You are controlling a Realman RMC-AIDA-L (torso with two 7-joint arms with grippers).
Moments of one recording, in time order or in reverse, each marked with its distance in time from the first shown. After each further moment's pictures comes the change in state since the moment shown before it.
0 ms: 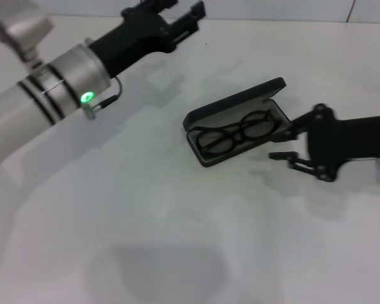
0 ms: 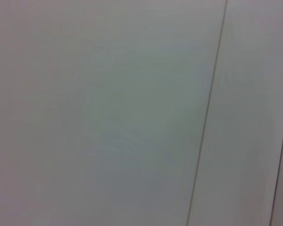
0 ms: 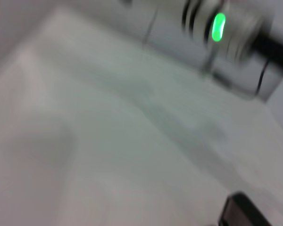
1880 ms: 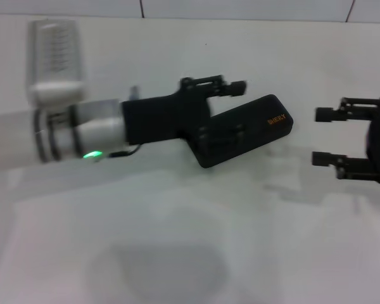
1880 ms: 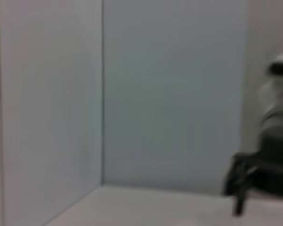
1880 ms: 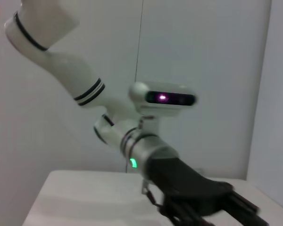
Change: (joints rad) left arm -0.028 0.008 -0.001 -0.066 0.486 0.283 0.079; right arm 0.122 -0.037 0.581 0.473 0.038 -0.517 -0.103
